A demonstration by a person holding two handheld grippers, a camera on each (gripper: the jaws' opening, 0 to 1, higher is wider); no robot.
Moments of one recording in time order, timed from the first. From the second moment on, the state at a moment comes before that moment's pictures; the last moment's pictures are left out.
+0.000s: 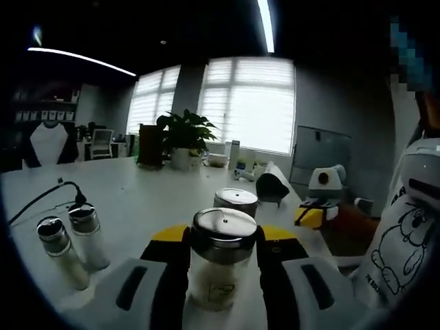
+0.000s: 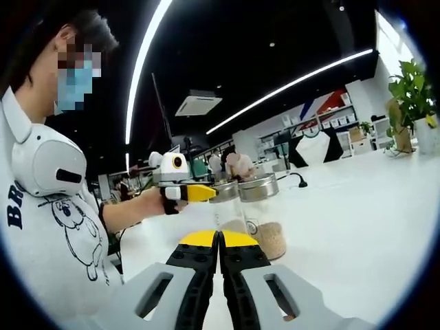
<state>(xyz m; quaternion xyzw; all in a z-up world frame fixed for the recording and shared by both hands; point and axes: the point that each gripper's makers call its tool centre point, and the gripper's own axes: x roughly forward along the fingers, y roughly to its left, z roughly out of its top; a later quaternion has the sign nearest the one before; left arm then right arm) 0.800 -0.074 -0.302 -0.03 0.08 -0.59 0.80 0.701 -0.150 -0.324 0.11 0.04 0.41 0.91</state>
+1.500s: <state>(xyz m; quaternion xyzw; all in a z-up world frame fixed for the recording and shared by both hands) 0.797 -0.073 -0.290 0.06 0.04 -0.70 0.71 0.698 -0.155 -0.326 0.12 0.04 0.42 0.90</state>
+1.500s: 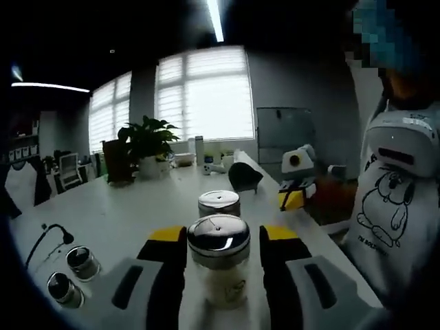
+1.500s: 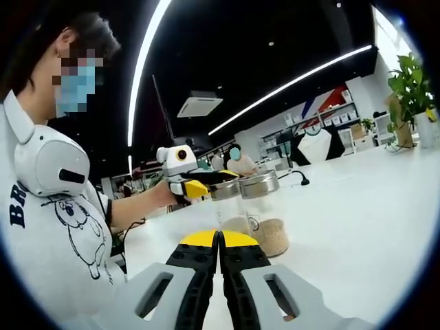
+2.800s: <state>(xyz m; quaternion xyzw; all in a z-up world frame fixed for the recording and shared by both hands) 0.793 -0.080 -0.301 0.05 0.07 -0.73 0.68 0.700 -0.153 -0.330 0.13 0.04 0.41 0.90</state>
